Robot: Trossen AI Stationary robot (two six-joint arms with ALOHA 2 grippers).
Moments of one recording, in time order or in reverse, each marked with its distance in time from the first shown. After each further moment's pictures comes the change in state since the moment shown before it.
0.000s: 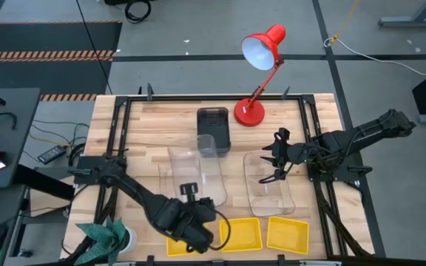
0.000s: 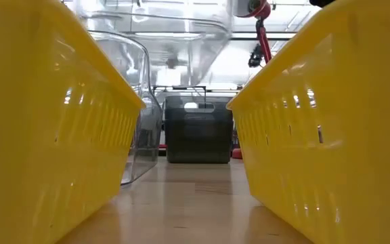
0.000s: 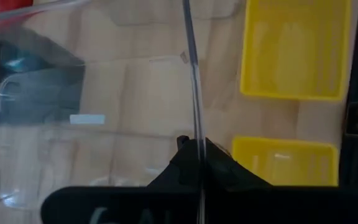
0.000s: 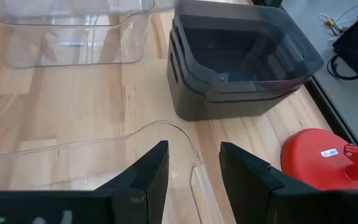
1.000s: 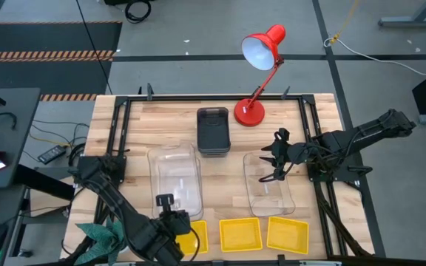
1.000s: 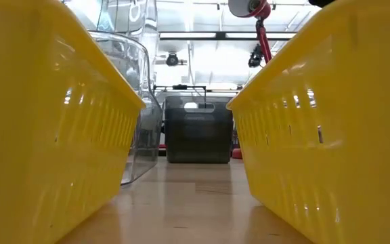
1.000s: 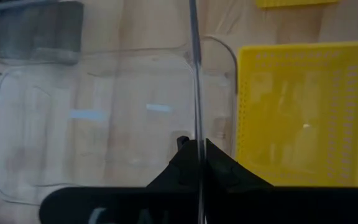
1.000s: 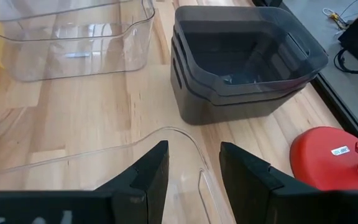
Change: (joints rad) left arm -0.176 -0.148 -0.368 0.001 -0.022 -0.201; right arm 0.000 0.001 0.000 0.021 -0.011 0.049
